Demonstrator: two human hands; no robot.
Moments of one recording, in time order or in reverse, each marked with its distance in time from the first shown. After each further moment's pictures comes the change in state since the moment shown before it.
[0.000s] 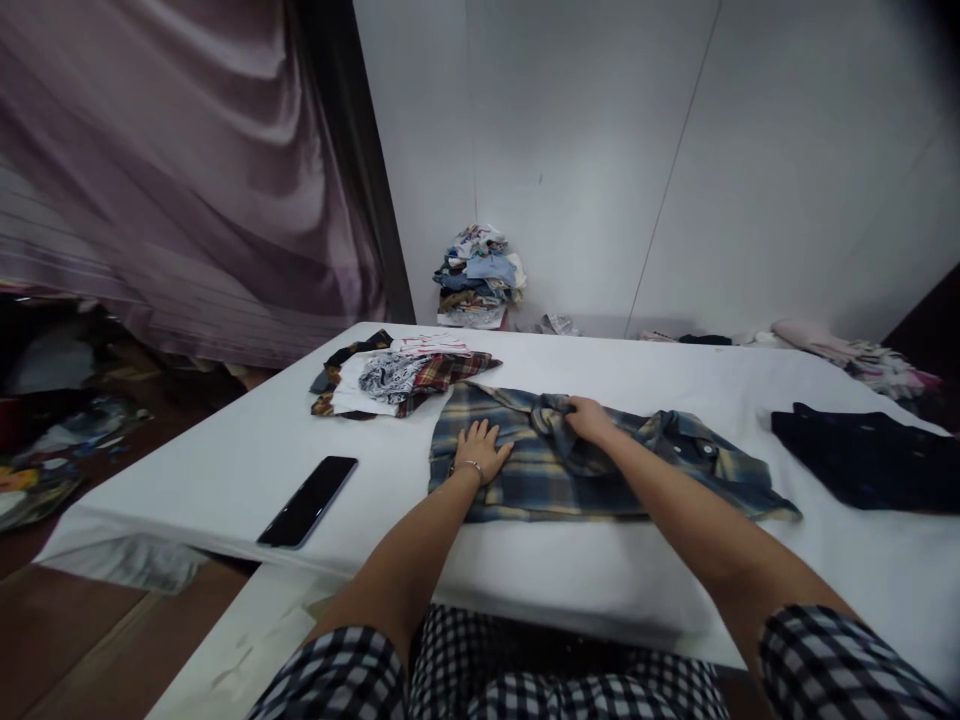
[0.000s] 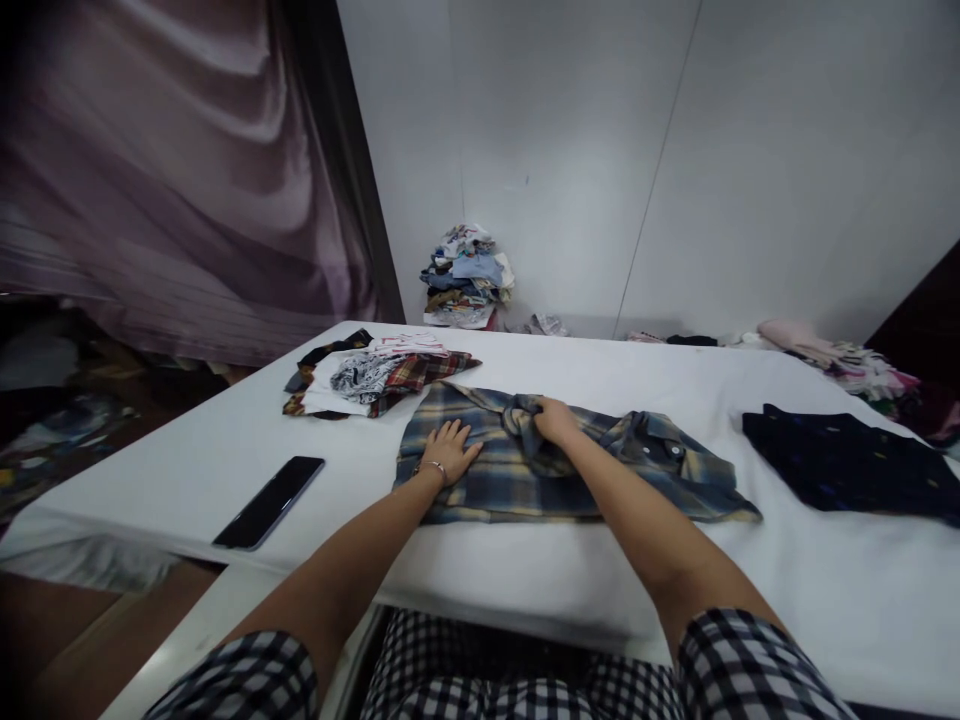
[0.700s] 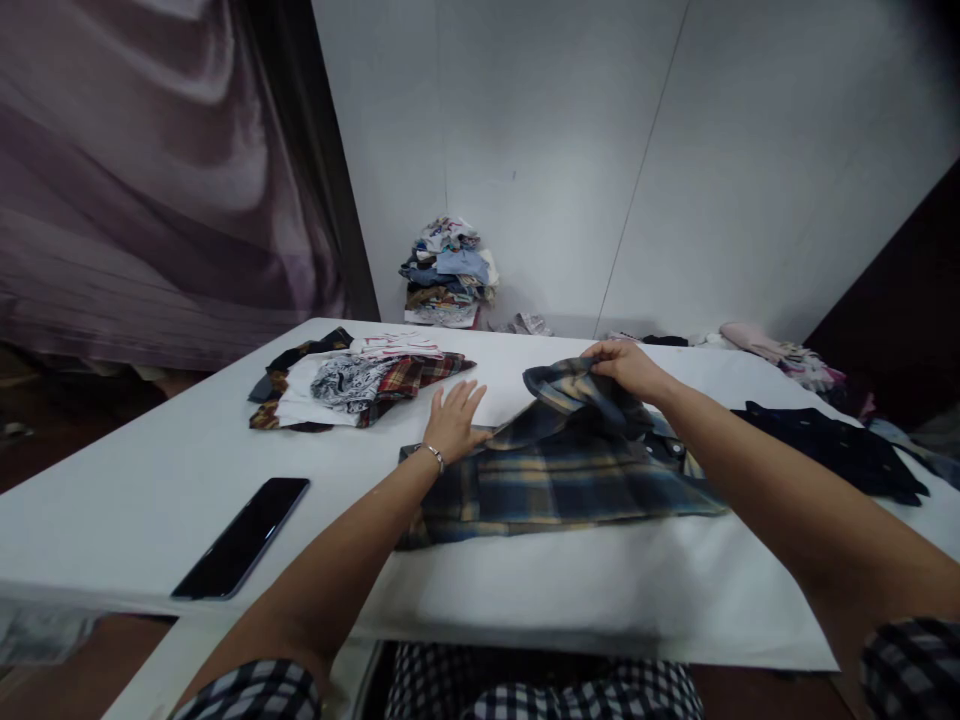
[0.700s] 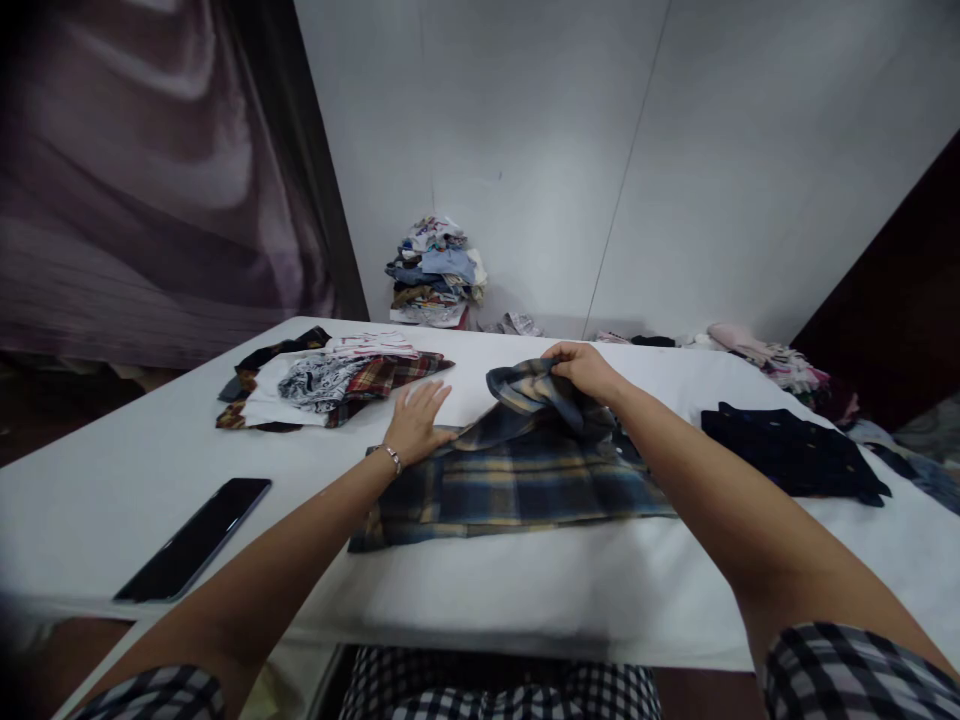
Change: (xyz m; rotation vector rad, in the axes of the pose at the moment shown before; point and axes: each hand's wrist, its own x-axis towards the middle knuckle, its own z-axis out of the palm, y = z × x) left_hand 0.021 -0.002 -0.071 -0.063 0.390 0.359; right_hand -0.011 -0.011 -0.137 0.651 0.035 -0.090
